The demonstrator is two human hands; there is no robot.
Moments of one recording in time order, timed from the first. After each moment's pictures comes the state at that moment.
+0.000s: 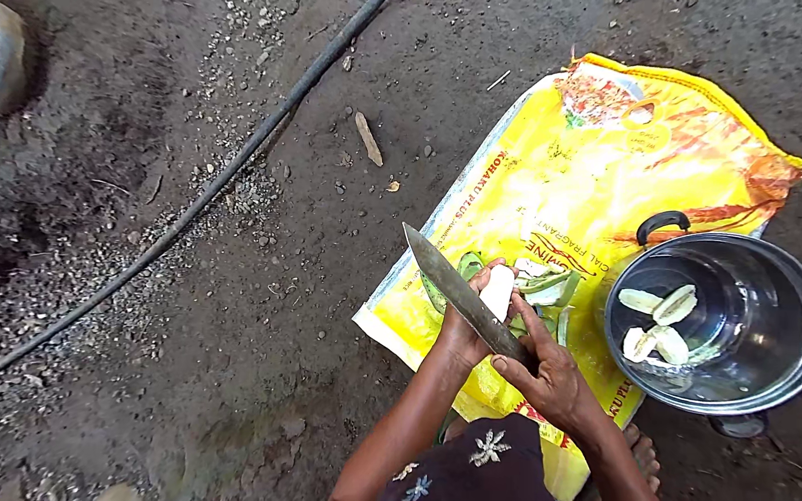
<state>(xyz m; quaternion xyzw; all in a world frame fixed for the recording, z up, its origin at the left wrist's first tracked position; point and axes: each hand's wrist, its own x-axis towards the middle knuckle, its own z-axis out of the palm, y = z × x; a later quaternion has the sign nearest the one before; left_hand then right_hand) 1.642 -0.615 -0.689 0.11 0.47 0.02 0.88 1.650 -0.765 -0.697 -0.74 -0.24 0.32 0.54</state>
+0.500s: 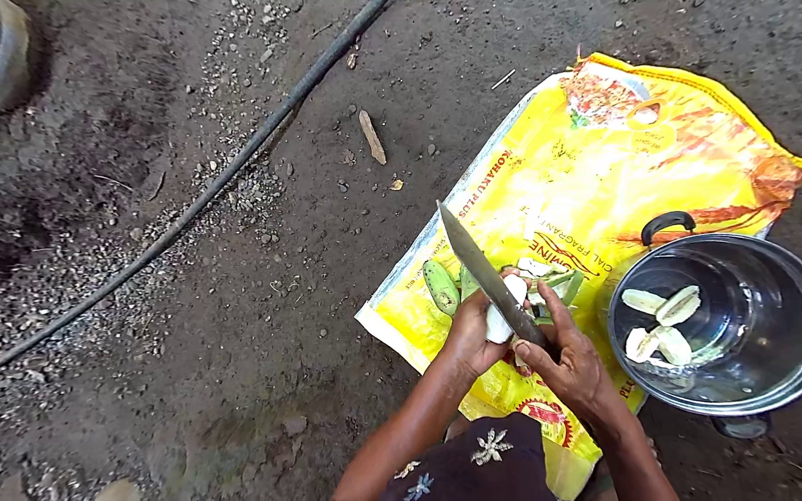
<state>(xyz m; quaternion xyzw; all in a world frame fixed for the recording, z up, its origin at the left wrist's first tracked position) 1.634 -0.623 -0.685 0.14 0.42 0.01 0.90 1.666 -0.772 -0.697 -0.76 -0.21 0.33 0.52</state>
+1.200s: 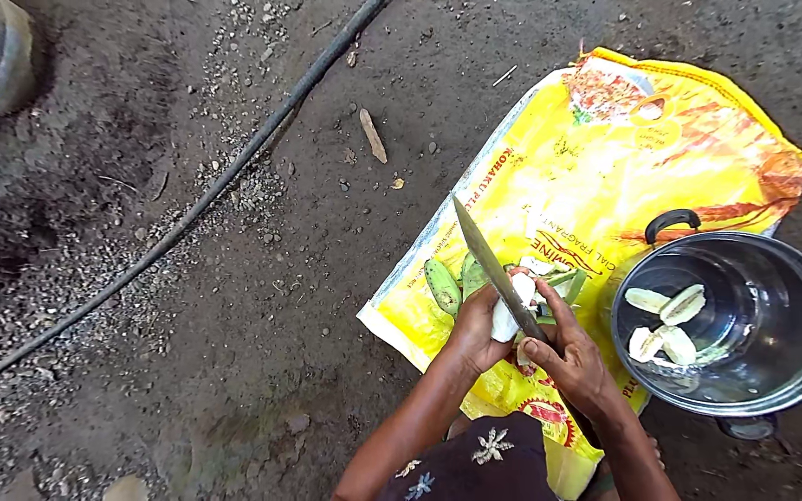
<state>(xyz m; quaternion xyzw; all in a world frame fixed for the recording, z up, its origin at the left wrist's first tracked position) 1.637 -0.624 -0.685 0.16 0.42 0.00 0.89 1.670 -0.773 -0.702 -0.70 -0.17 0.38 0.58</state>
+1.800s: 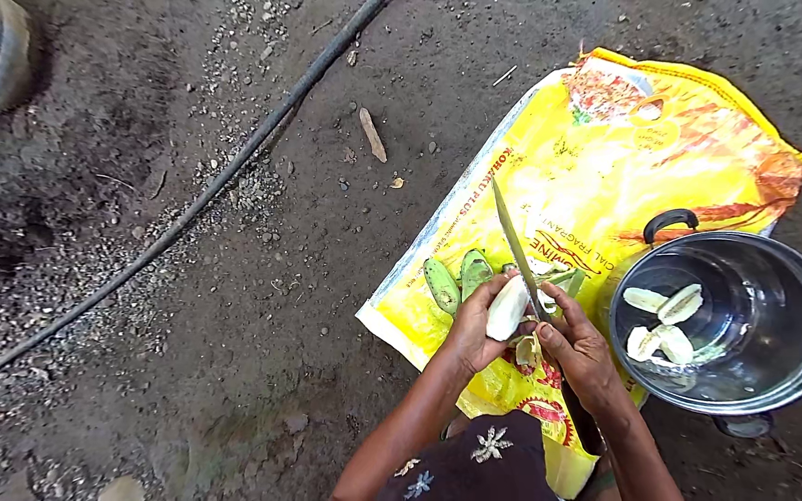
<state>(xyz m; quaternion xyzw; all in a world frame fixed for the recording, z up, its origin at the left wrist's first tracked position) 1.636 -0.619 -0.684 0.21 0.42 -0.06 0.88 1.672 -0.777 -0.706 -0.68 -0.10 0.36 0.63</state>
